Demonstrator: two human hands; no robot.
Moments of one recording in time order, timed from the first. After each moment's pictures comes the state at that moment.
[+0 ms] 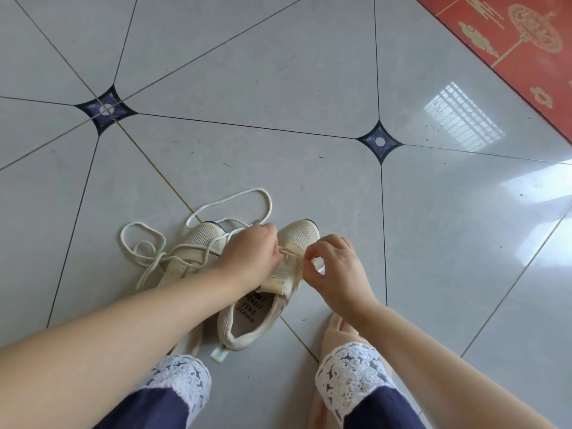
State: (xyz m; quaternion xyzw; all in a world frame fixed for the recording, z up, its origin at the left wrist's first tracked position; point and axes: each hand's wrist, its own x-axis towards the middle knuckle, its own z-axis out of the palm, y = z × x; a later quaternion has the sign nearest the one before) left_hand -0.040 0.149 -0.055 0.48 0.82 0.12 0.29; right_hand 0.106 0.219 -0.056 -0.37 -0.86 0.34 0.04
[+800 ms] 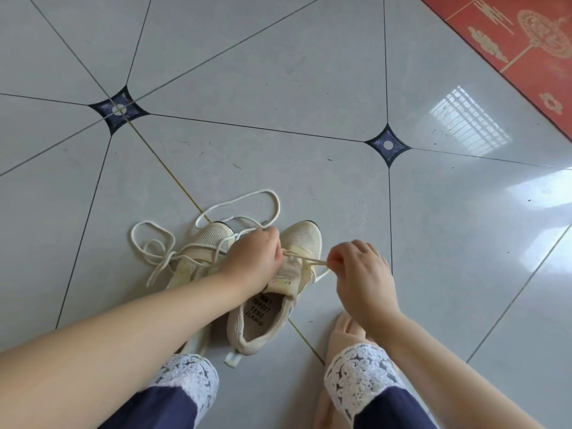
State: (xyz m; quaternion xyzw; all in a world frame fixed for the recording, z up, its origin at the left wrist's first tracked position) left_hand -0.041 0.137 -0.057 0.46 0.82 0.15 0.30; right_hand 0.111 0.220 -0.040 -0.43 -0.87 0.24 -0.03
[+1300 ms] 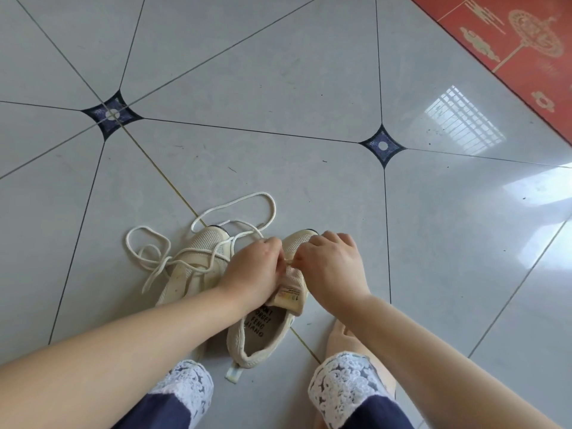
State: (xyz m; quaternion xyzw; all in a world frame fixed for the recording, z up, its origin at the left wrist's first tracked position) left_hand -0.032 0.132 -0.059 0.46 0.81 0.19 0.32; right_hand 0.079 0.218 -0.044 -0.31 -0.94 0.14 -0.09
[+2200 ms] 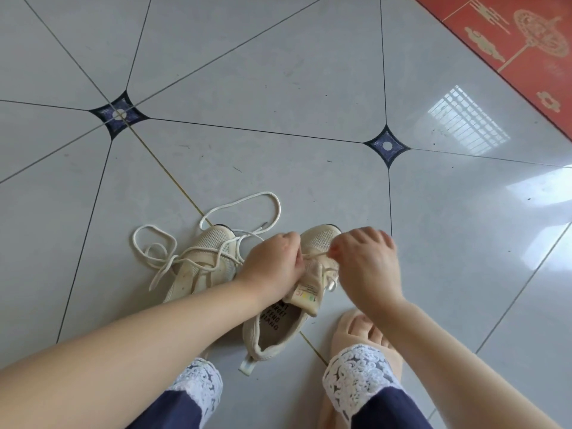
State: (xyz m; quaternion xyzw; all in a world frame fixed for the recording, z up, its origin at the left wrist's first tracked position) left_hand -0.025 0.146 -0.047 0.48 0.79 0.18 0.33; right_hand 0.103 0.237 -0.034 -0.38 -0.91 0.13 -0.02
